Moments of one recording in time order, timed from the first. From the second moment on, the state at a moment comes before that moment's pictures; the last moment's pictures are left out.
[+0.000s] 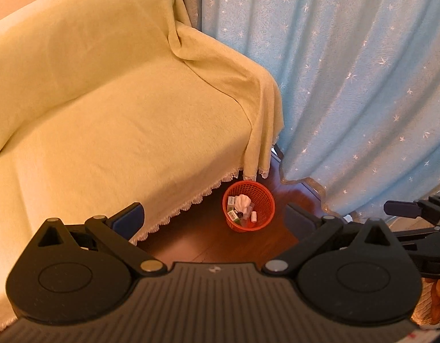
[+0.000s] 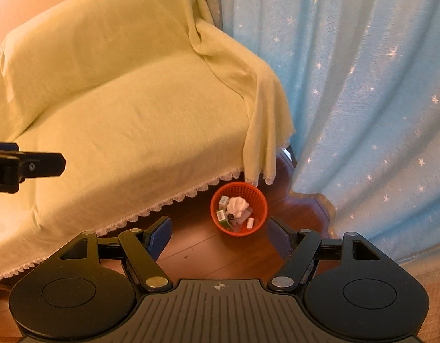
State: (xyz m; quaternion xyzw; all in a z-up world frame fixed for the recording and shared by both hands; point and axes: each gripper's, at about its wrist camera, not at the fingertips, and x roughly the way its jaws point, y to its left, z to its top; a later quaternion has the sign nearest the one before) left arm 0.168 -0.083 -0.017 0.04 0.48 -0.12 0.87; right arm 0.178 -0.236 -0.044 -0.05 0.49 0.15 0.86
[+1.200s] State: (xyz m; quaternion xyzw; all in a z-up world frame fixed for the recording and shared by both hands) left arm 0.095 0.005 0.019 0.06 0.45 -0.14 0.88; right arm 0.067 -0.179 0.004 -0.03 0.46 0.09 0.89
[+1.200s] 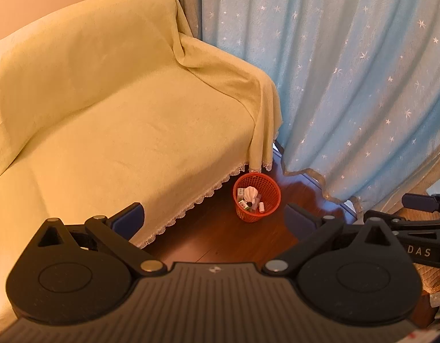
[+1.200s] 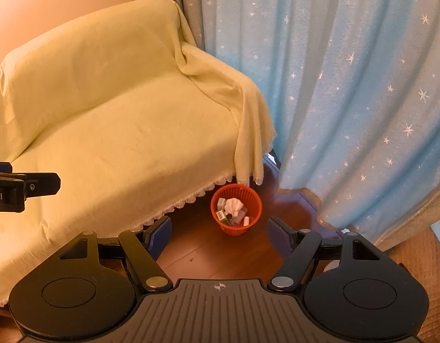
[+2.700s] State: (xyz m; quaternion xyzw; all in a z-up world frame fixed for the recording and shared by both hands) left arm 0.115 0.029 0.009 0.06 0.46 -0.13 0.88; right arm 0.078 -0.152 -0.005 -0.05 0.46 0.09 0.88
